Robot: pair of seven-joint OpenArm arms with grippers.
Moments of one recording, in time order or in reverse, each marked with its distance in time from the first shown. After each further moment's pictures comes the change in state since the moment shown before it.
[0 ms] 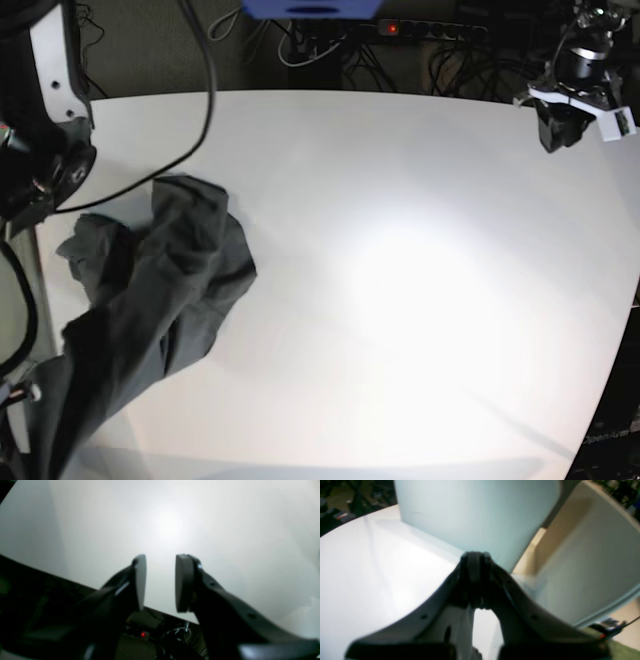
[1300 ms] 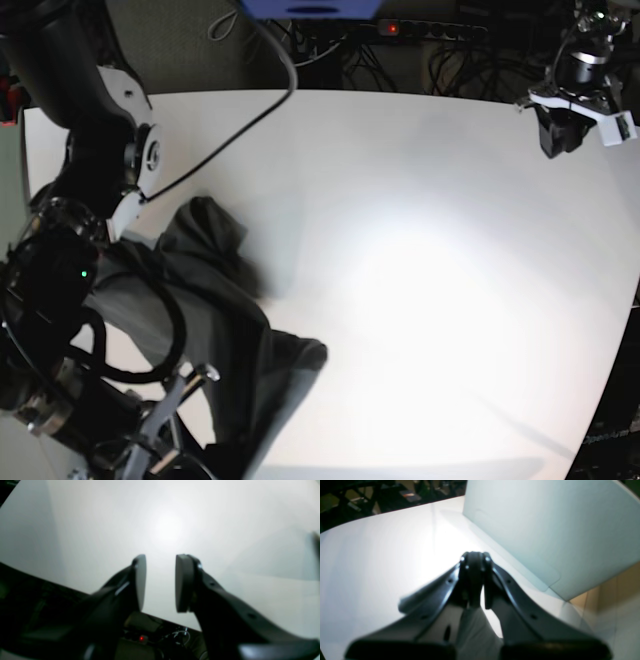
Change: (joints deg) left arm -1.1 0.0 0.0 0.0 0.0 0.0 0.0; right arm -1.4 -14.2 -21.7 -0.2 -6.7 -0.1 0.4
